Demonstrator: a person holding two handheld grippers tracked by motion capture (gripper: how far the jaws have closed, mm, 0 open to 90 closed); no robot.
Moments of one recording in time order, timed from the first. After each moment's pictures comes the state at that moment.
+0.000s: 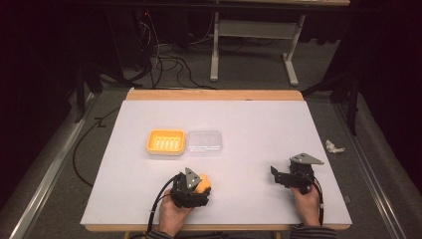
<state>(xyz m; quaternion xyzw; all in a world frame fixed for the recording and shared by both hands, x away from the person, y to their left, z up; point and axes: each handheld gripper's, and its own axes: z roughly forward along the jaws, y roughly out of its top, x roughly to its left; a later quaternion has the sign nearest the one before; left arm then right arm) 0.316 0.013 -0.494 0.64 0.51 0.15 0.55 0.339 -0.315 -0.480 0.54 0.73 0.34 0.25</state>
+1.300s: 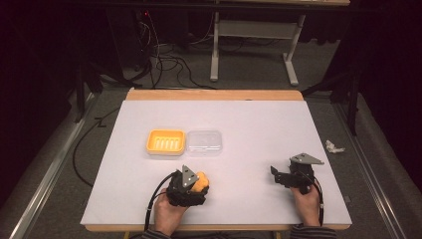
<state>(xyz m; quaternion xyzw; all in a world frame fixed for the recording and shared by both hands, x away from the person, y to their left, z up) 0.313 0.023 -0.473 0.65 0.50 0.15 0.56 0.340 -0.315 -0.480 0.54 0.73 0.34 0.25</state>
